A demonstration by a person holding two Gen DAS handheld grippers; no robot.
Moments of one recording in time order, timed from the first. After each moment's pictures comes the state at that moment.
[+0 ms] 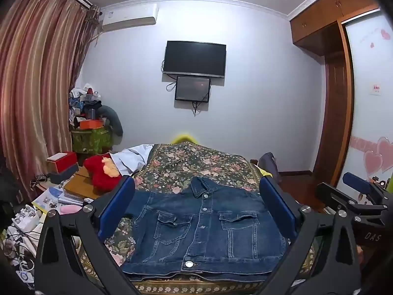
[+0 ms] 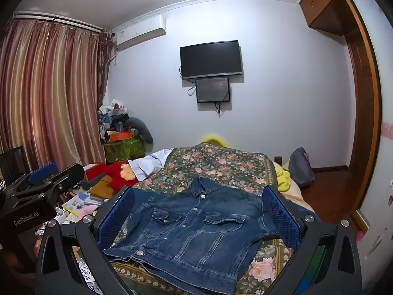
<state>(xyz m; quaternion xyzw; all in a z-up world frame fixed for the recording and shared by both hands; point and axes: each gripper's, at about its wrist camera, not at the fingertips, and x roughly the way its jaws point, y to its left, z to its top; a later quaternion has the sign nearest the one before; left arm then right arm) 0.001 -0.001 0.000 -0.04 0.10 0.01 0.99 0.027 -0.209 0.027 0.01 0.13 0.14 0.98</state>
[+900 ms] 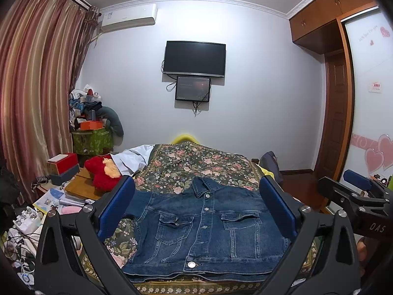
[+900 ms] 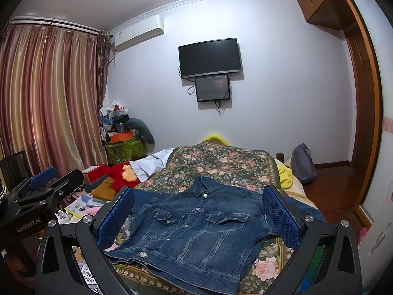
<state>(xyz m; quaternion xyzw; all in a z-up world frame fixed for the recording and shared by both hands) 0.001 -0.003 -0.001 -0.04 0.10 0.01 0.99 0.028 -0.211 0.029 0.02 0.14 0.14 0.98</state>
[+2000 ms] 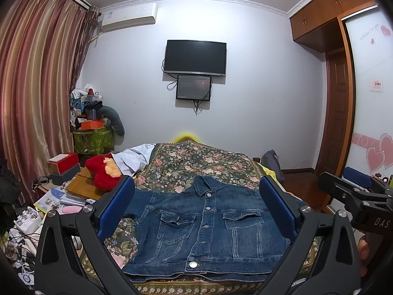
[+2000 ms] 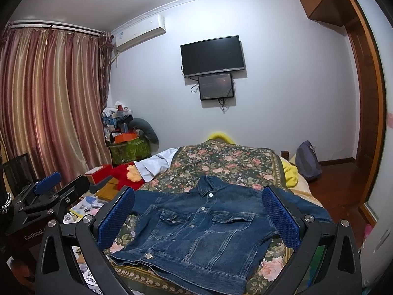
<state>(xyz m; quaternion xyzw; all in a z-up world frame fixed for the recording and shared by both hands) 0.006 -0.002 -0.002 -0.04 0.10 0.01 0.99 0.032 -0.197 0.025 0.03 0.14 0.15 0.98</state>
